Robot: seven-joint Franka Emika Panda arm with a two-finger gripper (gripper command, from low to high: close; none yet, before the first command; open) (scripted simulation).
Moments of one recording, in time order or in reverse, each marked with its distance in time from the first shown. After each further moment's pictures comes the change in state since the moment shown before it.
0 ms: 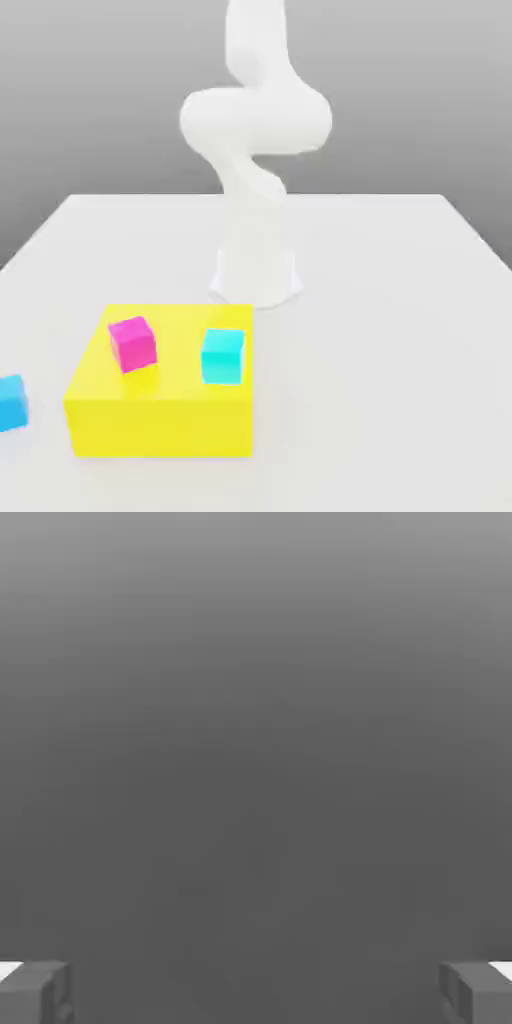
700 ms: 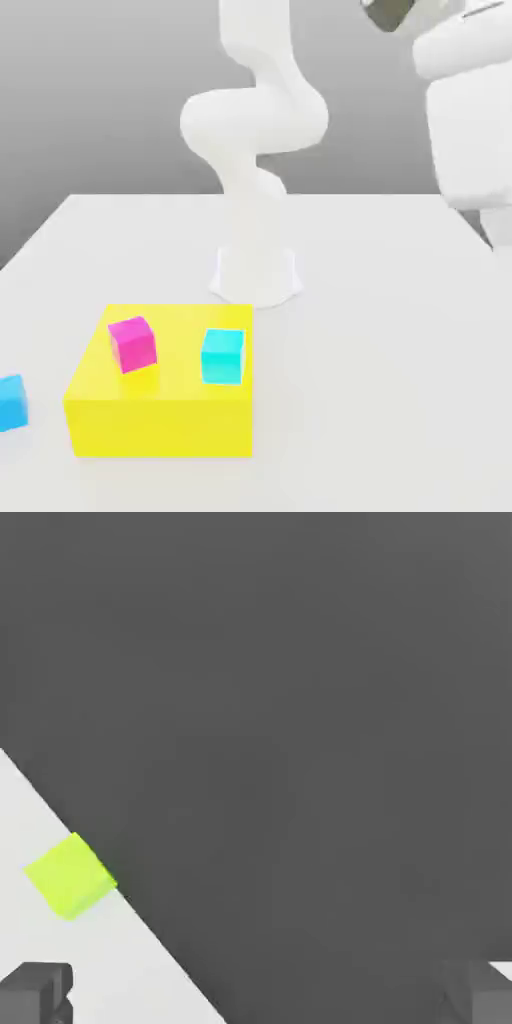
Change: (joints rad) arm 0.301 0.767 0.020 0.203 0.091 0.104 -0.623
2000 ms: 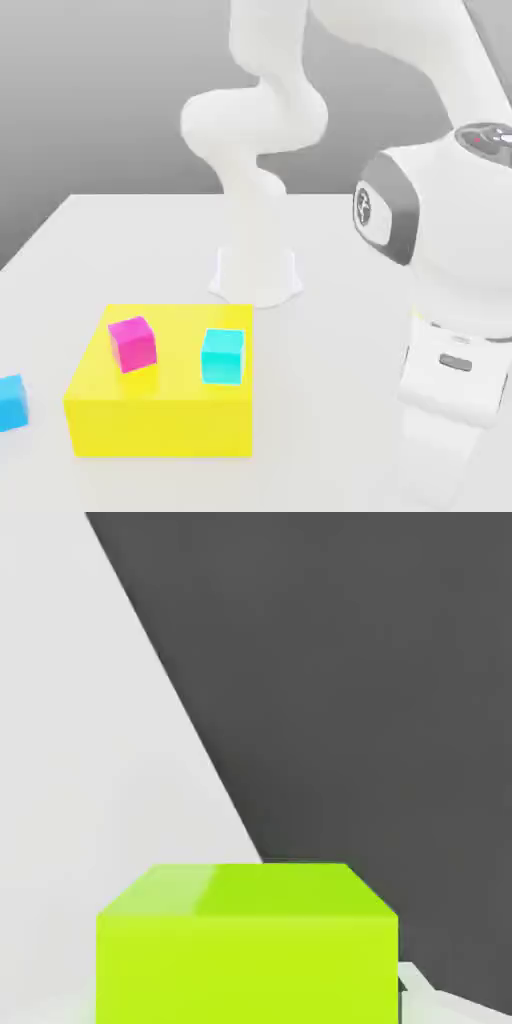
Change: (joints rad) arm -0.050 0.143 -0.126 -0.152 -0.084 0.005 -0.057
